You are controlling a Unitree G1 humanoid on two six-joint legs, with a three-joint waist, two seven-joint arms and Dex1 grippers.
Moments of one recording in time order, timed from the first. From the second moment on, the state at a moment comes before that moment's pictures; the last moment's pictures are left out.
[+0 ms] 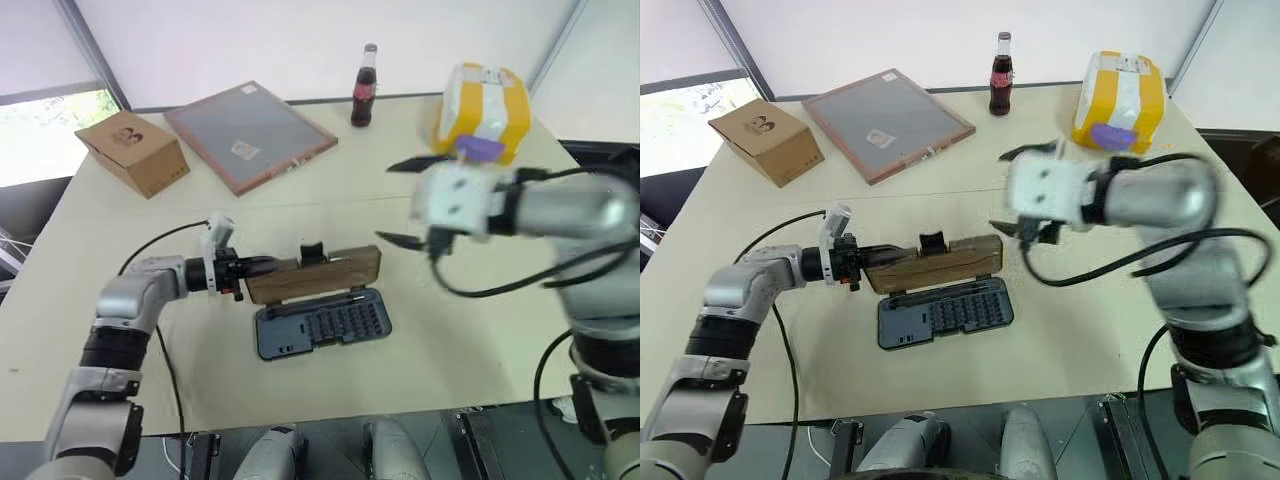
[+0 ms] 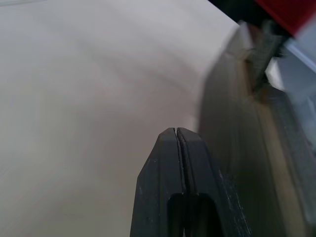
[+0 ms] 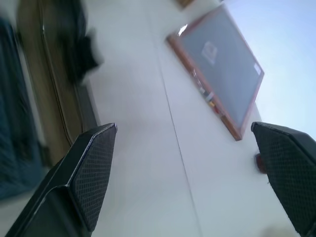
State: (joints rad) left arm -0.53 0.62 -0.07 0.13 -0.53 0.71 -1.25; right arm -0.72 -0.76 -0.08 -0.63 0.07 0.86 1.17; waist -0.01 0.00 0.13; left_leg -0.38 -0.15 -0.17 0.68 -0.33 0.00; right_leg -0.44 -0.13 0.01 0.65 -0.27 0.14
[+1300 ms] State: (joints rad) left arm -1.16 0.28 -0.42 1.19 0.13 -0.33 -1.53; right arm -0.31 -0.71 0.46 -0.56 0.24 0.77 0.84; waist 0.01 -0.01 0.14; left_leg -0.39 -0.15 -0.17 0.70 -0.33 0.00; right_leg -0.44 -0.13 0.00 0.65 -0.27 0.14
